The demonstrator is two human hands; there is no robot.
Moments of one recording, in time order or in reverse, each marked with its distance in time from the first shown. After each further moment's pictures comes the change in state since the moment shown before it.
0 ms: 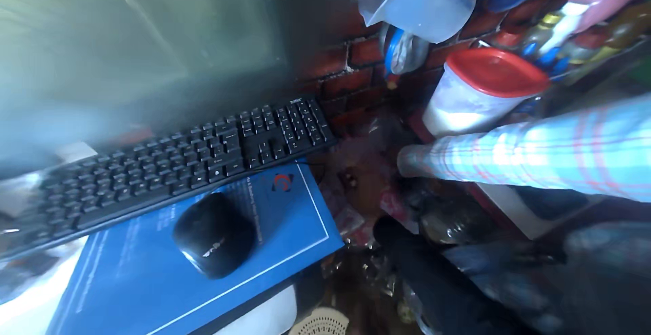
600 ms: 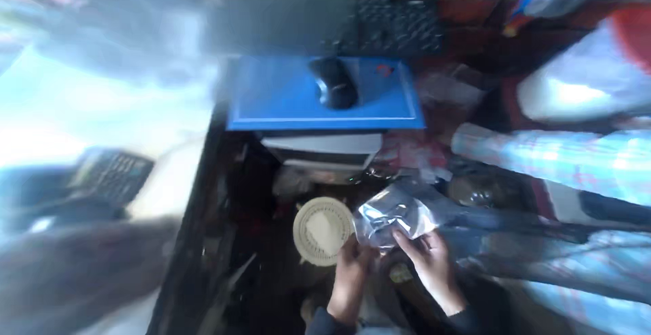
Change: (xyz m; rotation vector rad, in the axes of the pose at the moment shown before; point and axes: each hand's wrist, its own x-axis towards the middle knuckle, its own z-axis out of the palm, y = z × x) left_hand -0.119 0.039 0.009 -0.910 0.442 -0.324; right_hand -0.304 -0.012 -0.071 0.491 -0.186 0.010
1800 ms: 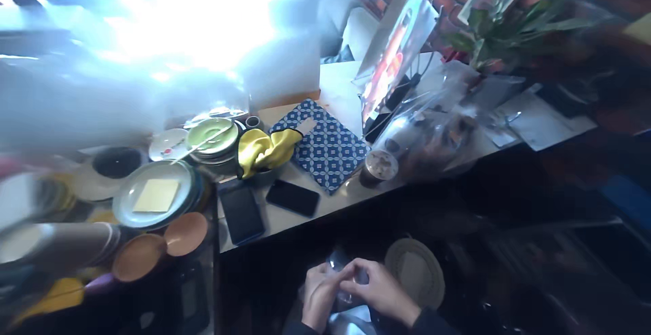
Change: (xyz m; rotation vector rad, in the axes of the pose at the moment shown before) left_hand -0.333 -0.123 -0.298 -0.441 0.988 0.309; right_hand -0.319 -0.087 0.280 -0.650 -1.687 -0.087
